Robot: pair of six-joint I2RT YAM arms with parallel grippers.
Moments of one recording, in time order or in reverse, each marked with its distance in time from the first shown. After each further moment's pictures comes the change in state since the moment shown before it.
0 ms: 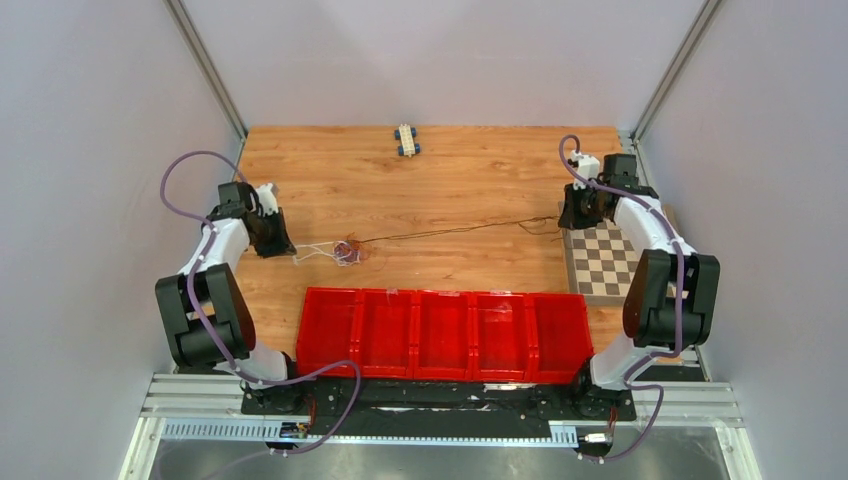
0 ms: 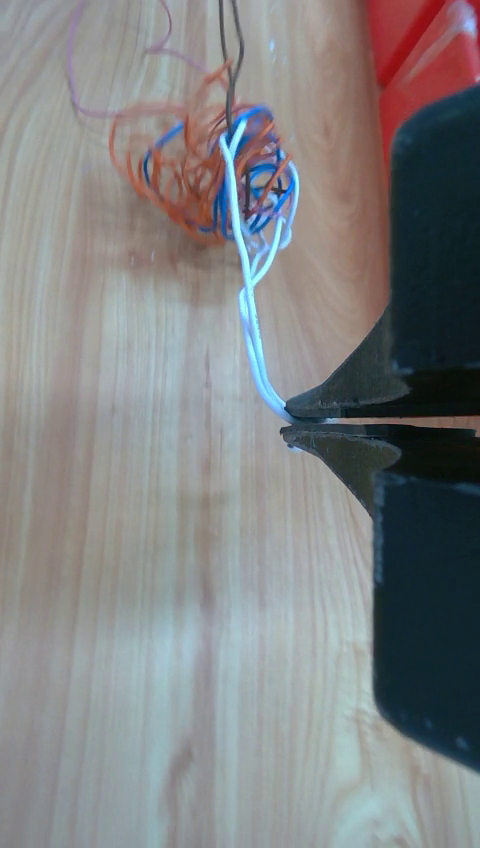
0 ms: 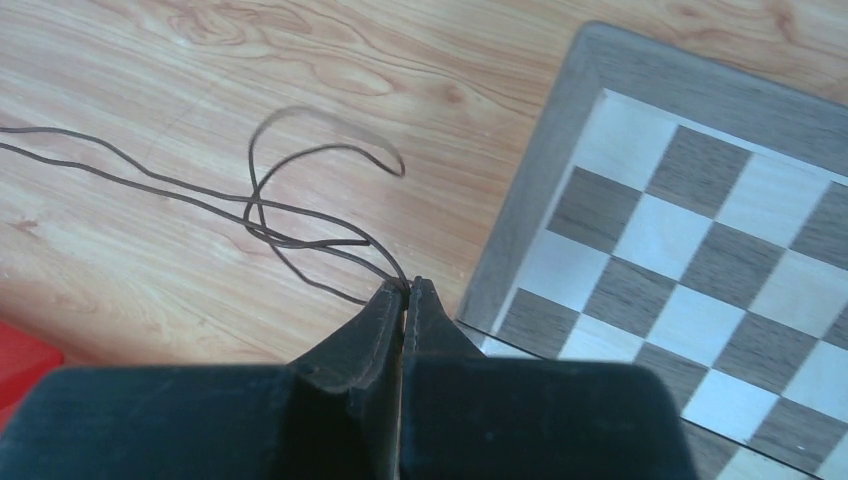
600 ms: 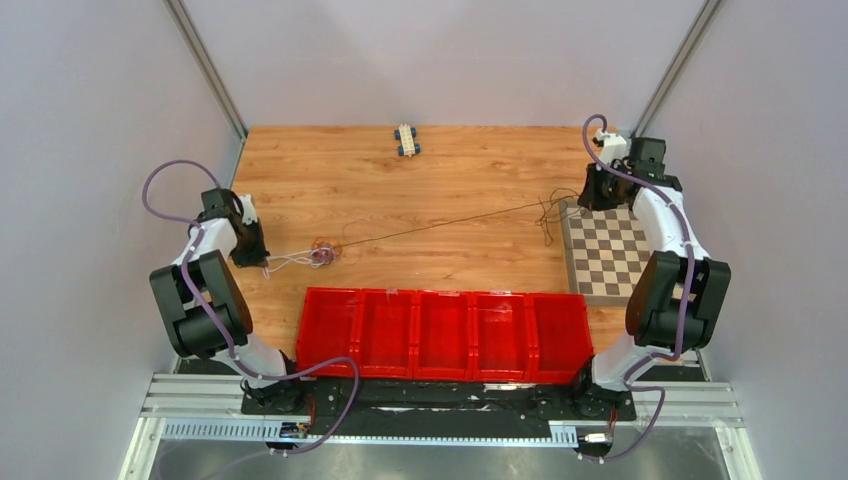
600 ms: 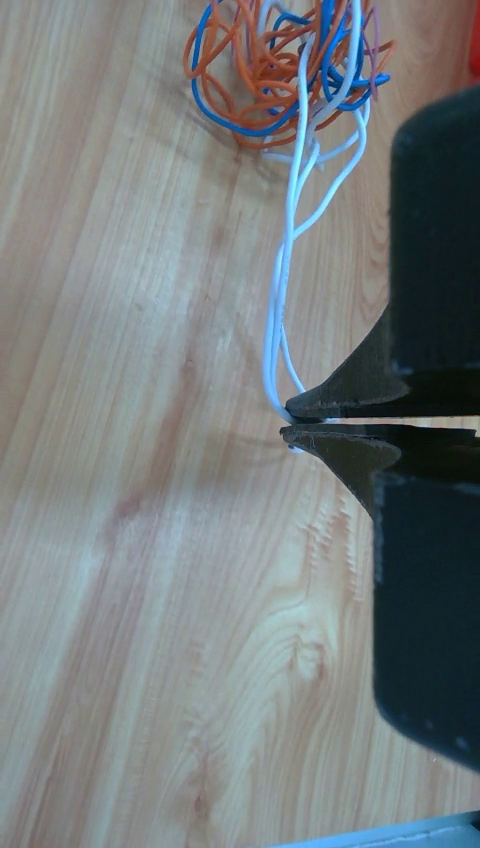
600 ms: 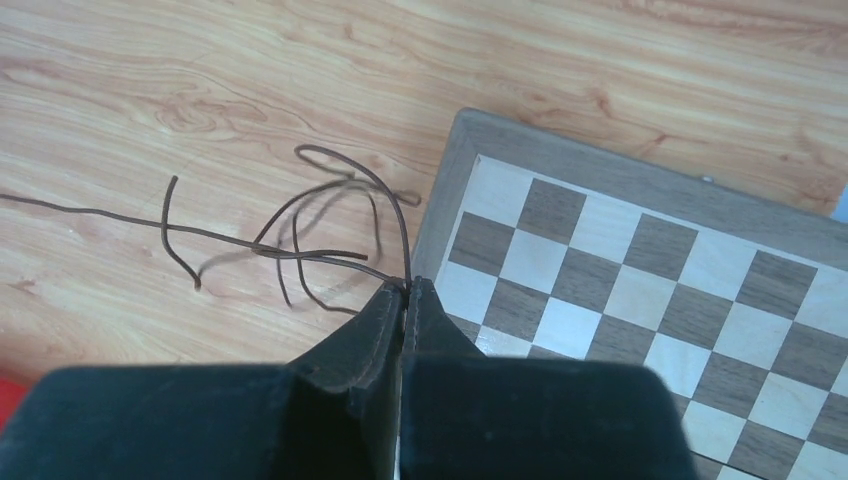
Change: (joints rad) left arm 0.119 0.079 0.005 0.000 -0.251 0.056; right arm -0.099 -0.002 0.122 -0.011 -0.007 -0.017
